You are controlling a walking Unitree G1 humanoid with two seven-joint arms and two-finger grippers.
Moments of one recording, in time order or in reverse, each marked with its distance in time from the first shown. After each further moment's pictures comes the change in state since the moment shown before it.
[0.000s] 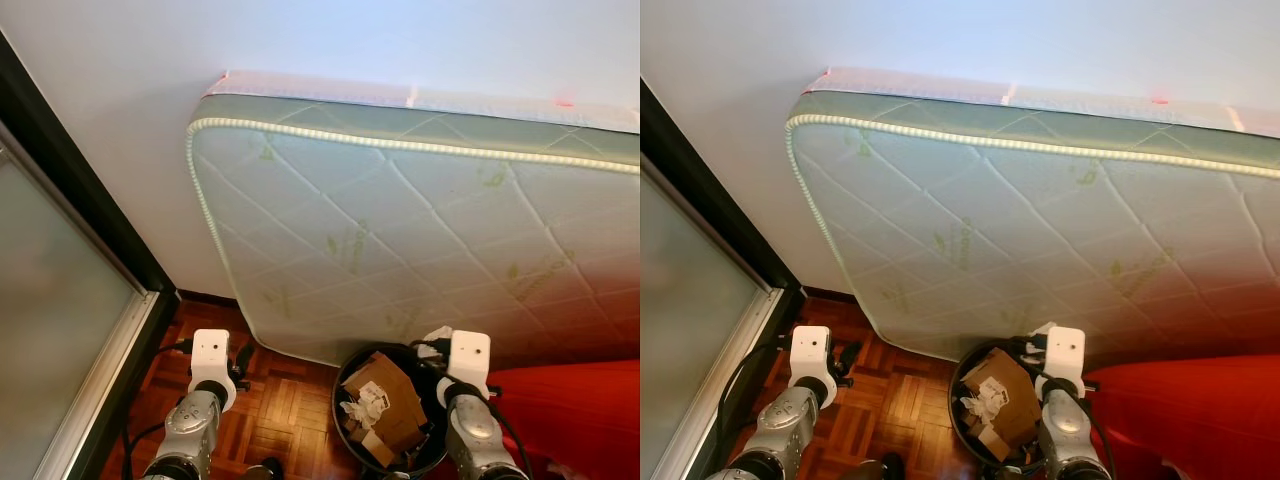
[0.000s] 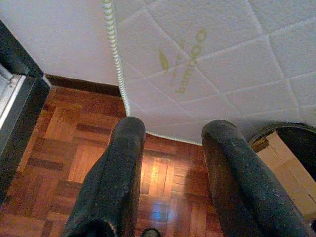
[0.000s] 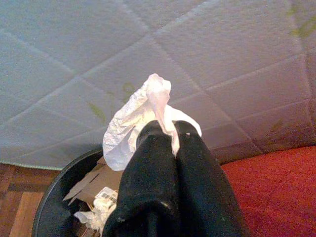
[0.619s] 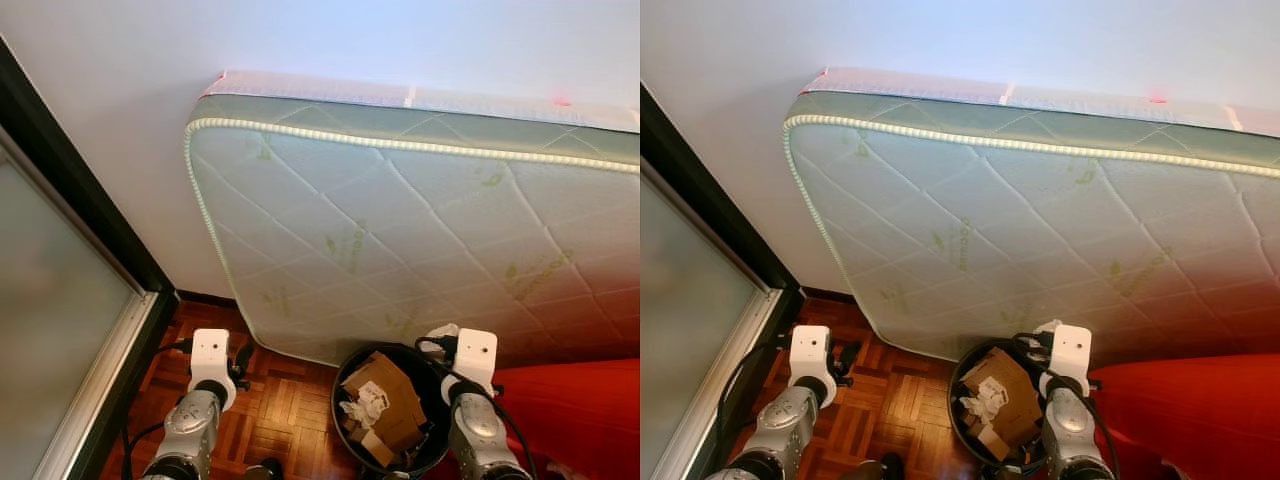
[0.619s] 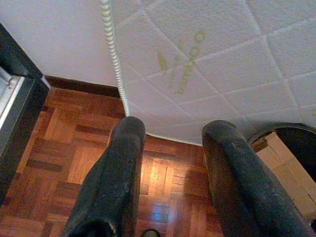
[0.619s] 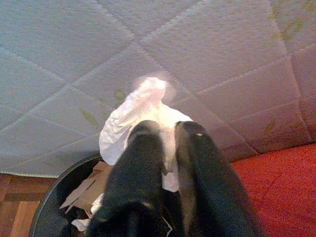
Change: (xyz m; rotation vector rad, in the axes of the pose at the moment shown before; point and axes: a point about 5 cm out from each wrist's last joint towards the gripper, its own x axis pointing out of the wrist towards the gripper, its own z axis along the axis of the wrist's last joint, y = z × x) left arm 0.000 0.000 0.000 0.001 -0.001 -0.004; right arm 0.001 -0.004 0.002 0.022 -0.013 -0.014
